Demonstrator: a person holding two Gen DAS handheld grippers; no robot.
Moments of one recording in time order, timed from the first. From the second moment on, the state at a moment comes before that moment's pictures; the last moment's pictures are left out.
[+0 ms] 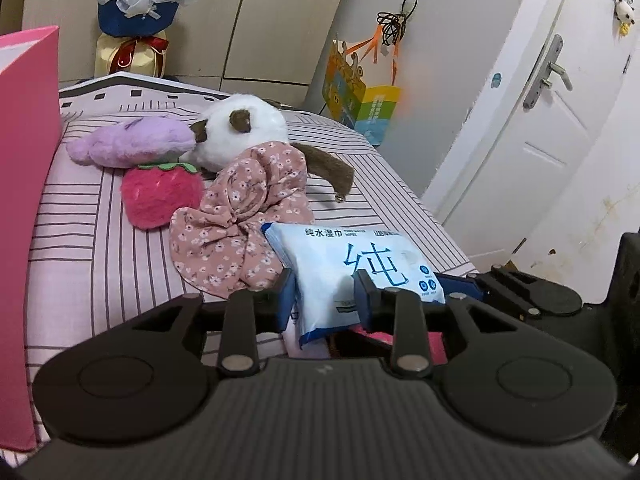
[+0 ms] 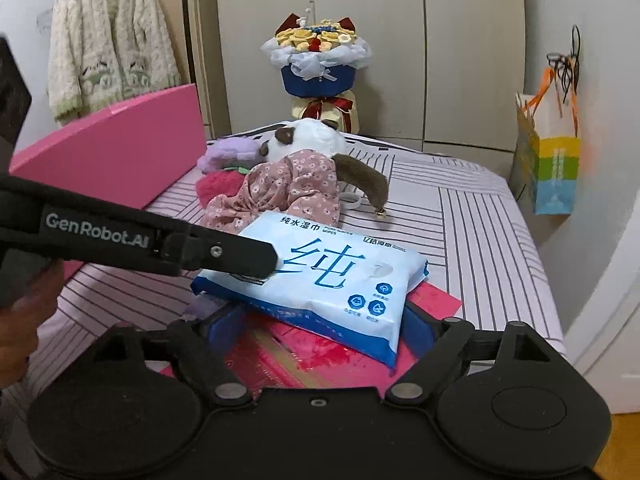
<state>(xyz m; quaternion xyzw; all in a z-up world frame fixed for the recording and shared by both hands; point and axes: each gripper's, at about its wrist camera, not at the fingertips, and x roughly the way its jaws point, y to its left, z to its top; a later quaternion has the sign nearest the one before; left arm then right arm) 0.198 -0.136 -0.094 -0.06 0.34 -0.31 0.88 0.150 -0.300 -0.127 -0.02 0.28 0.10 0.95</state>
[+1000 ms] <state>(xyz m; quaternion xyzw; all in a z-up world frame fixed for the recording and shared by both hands) 0.097 -0.060 -0.040 -0.03 0.34 -0.31 0.89 0.052 -0.202 -0.077 -0.11 0.26 0.10 0.95</state>
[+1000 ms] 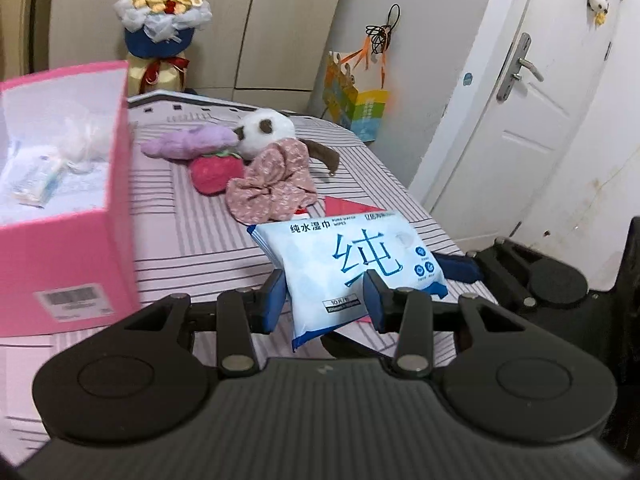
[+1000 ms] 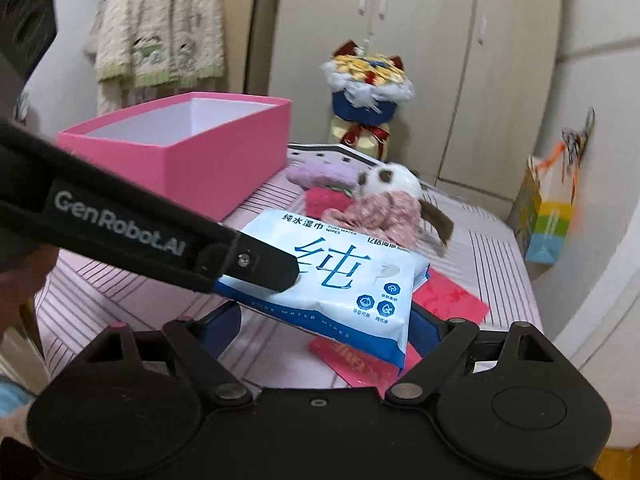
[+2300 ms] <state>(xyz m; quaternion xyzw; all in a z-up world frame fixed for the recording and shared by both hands) 0.183 0.113 0.012 -0.04 0.29 -0.20 0.94 0.199 -0.040 -0.025 -0.11 0.25 0.24 0.93</state>
